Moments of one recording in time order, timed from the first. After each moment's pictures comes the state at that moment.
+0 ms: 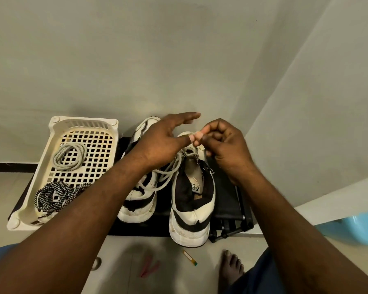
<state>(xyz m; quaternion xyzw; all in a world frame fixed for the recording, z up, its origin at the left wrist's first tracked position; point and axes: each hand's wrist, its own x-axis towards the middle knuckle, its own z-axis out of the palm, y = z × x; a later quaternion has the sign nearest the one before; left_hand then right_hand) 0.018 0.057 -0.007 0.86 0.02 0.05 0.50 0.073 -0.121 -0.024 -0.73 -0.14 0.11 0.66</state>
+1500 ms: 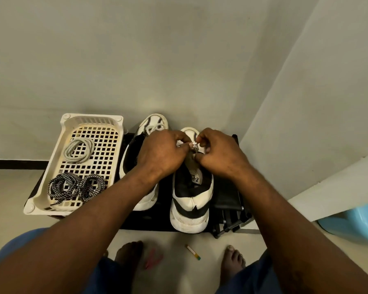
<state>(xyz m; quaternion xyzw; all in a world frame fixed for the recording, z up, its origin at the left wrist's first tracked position) -0.001 0.035 -0.035 0.94 0.12 0.10 0.30 0.064 -0.129 -0.035 -0.92 -0.23 0.06 0.29</state>
